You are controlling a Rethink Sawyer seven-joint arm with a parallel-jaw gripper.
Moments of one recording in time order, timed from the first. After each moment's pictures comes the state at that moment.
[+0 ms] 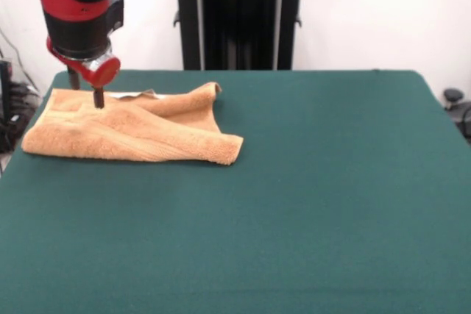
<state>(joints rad) -0.61 -0.55 0.05 1.55 -0.51 0.78 2.21</state>
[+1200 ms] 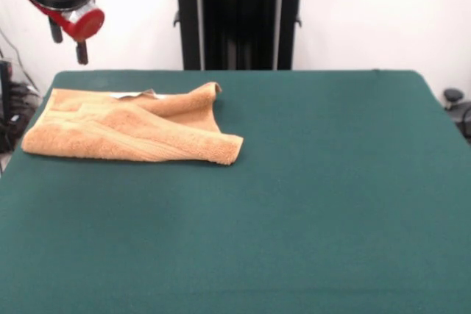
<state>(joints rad) -0.60 -0.69 0.08 1.54 -0.51 1.01 2.21</state>
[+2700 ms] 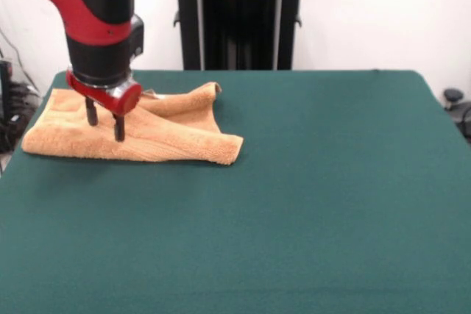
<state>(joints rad) -0.62 -0.50 0.14 1.56 -0.55 0.63 2.21</state>
